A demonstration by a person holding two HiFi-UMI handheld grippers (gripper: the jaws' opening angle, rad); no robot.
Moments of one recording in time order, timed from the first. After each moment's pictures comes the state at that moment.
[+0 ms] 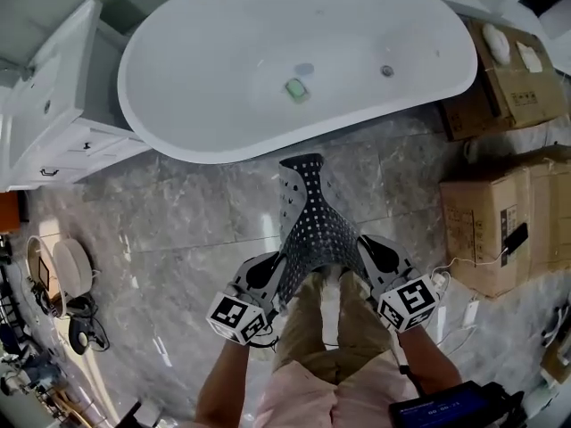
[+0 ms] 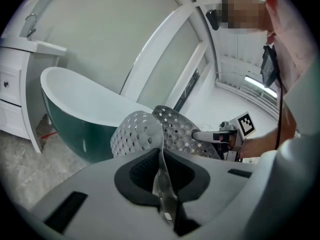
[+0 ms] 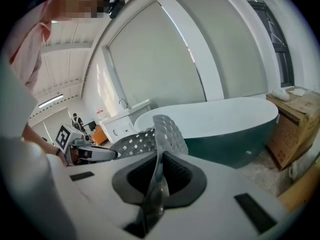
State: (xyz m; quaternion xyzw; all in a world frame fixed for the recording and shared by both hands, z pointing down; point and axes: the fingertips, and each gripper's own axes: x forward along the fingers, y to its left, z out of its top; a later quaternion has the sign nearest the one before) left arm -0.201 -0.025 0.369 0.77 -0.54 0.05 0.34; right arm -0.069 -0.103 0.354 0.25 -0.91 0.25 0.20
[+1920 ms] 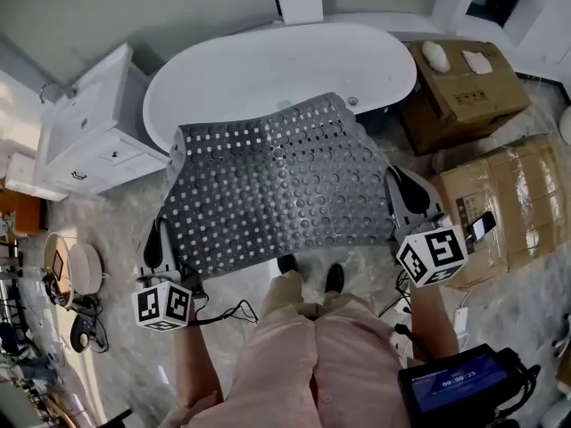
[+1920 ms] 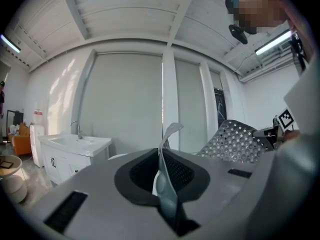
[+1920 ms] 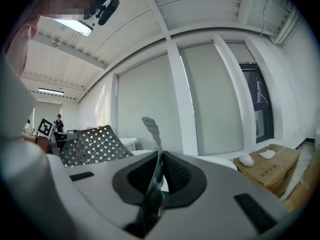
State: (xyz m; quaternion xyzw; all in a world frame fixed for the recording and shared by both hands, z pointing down) left arm -0.217 0.052 0.052 0.59 -0.81 0.04 0.05; right arm 0.152 -0.159 0.078 0.36 -0.93 0.08 0.05
